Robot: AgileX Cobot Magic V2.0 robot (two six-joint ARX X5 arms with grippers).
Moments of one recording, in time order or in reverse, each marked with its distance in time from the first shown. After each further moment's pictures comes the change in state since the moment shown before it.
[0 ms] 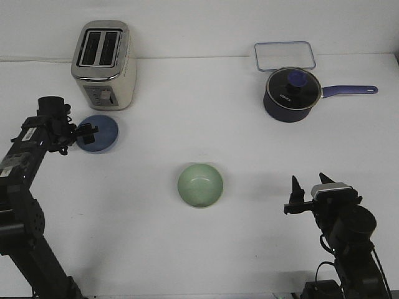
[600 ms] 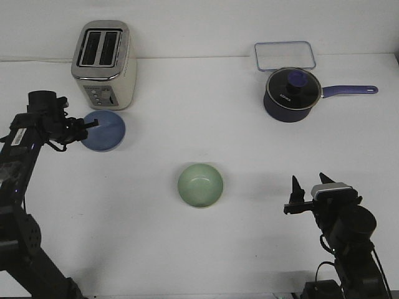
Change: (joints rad) left arm -0.017 -0.145 0.031 -0.098 0.236 -0.008; right arm 0.000 0.000 0.000 0.000 0.000 0.000
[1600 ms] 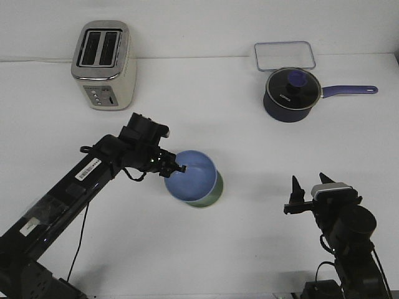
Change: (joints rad) left arm -0.654 -0.172 -0.124 -0.048 0.078 -0.068; right arm 0.000 0.000 0.000 0.000 0.000 0.000
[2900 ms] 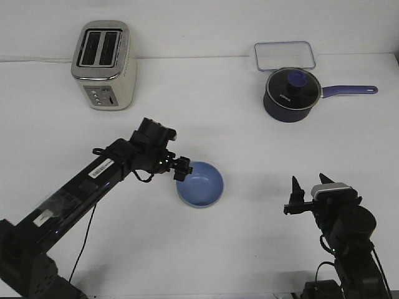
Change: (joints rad) left arm -0.011 0.034 -0.036 0.103 -0.039 -0.022; right arm 0.000 0.000 0.000 -0.007 0.000 0.003
